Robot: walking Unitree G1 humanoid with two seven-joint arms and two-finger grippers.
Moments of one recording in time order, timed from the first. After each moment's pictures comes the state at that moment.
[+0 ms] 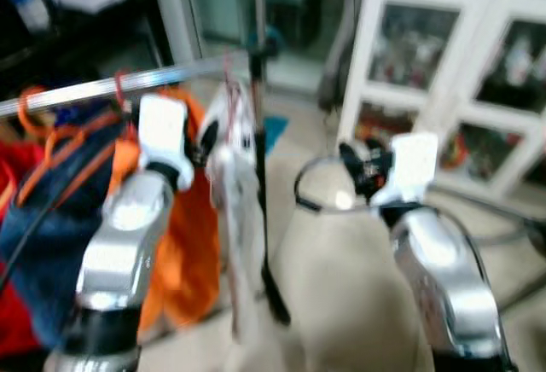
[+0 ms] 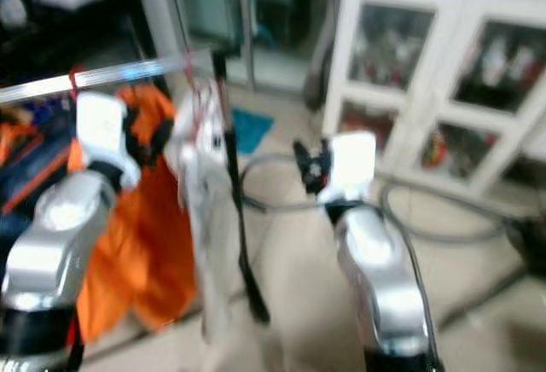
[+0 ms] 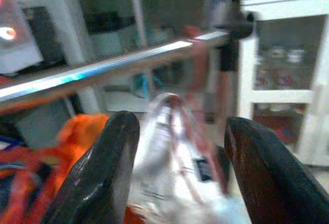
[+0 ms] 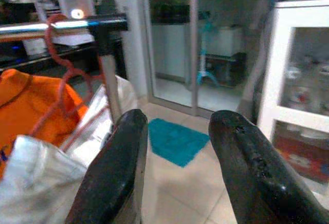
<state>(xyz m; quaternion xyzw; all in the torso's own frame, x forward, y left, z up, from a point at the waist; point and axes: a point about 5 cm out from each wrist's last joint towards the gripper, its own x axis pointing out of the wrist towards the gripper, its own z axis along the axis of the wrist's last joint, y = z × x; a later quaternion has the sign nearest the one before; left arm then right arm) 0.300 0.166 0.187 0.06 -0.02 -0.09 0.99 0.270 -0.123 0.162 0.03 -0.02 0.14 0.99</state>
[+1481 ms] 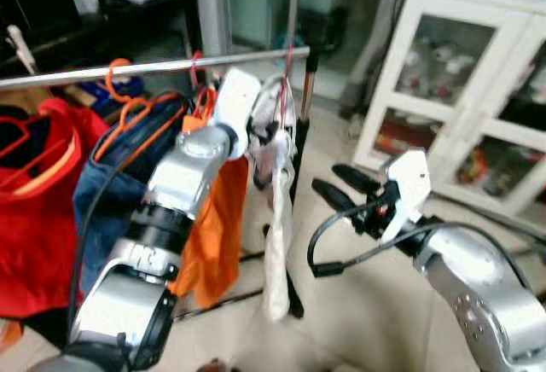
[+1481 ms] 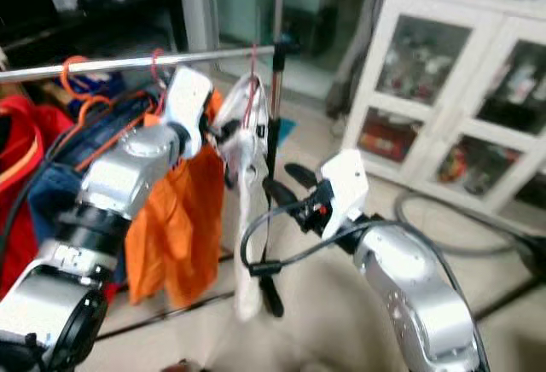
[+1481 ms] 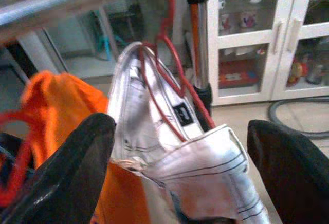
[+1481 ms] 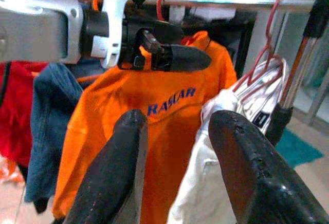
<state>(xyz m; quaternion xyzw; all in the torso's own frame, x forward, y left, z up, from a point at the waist) 0.376 0.106 0.186 0.12 0.08 -0.20 0.97 0.241 -0.131 0.169 0.01 0.02 0.36 0.93</state>
